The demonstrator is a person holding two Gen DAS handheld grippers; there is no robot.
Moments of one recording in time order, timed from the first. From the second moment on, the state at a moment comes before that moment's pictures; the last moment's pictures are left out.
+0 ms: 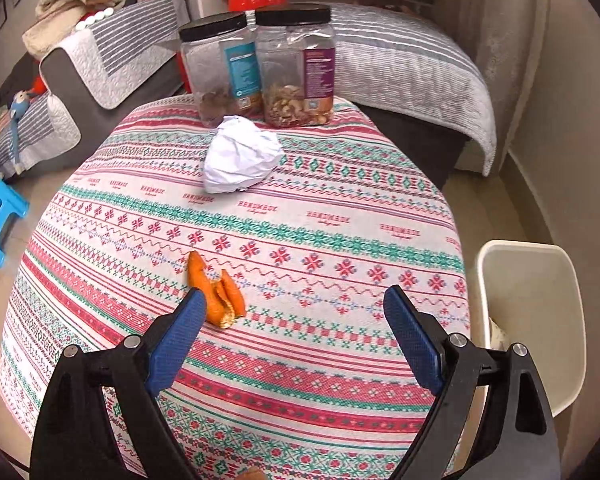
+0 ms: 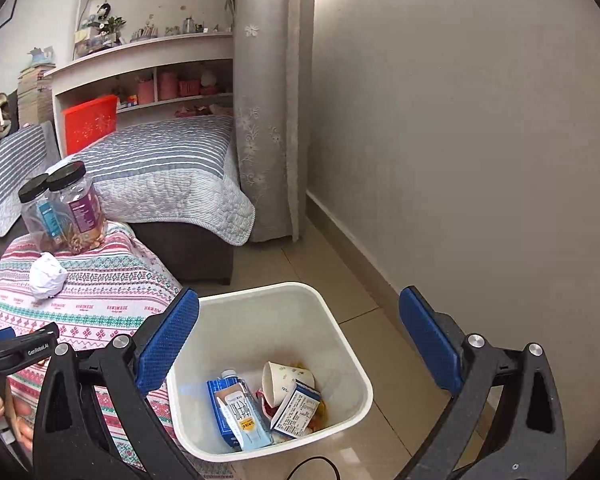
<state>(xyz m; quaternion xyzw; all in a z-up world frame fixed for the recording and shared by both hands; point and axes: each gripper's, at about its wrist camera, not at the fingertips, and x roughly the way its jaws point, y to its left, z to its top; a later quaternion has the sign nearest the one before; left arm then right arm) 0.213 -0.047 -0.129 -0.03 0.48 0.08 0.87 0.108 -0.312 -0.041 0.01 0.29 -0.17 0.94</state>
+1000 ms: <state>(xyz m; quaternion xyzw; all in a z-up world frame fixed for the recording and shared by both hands) 0.190 0.117 -0.124 -0.06 0.50 0.10 0.86 0.271 -0.078 -0.121 0.05 0.43 0.05 0.90</state>
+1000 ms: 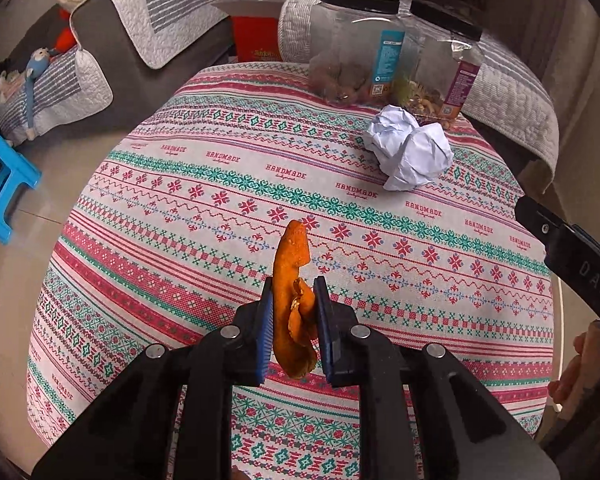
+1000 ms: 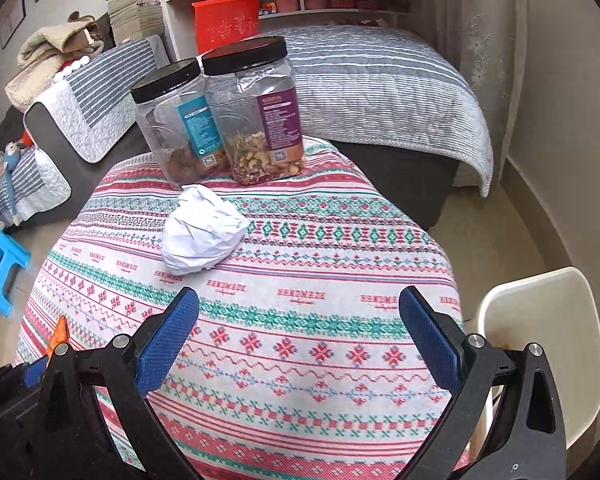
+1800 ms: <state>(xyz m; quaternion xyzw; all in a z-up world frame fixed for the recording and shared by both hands) 0.192 0.165 -0.096 -0.13 0.48 0.11 0.86 0.294 -0.047 -0.141 0.12 0.44 0.08 0.89</state>
